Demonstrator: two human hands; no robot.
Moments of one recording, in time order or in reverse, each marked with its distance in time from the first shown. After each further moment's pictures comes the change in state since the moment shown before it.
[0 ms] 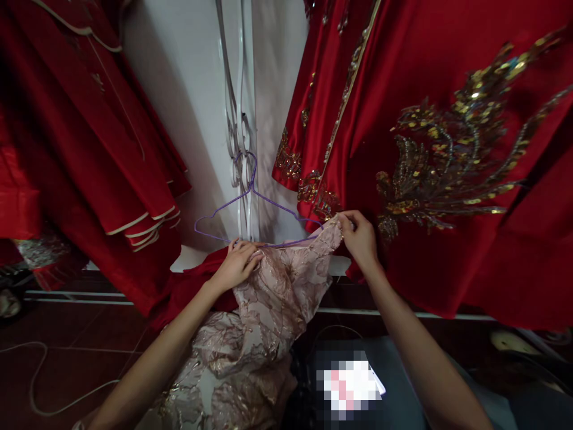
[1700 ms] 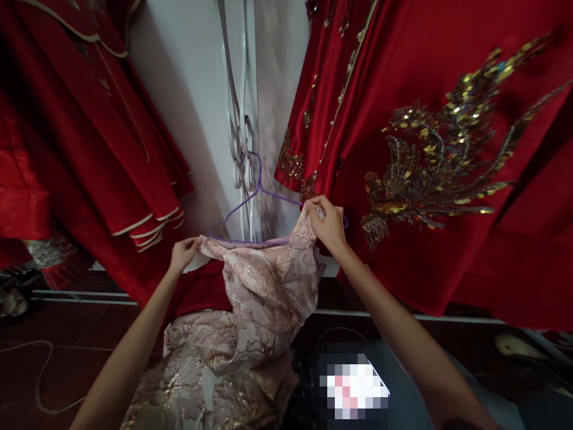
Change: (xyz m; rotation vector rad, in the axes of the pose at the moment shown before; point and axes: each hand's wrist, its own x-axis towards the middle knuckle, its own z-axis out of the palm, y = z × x) left_hand -0.051 -0.163 -0.031 -0.136 0.349 -0.658; right_hand 0.011 -0.068 0.036 -0.018 -0.025 -0.174
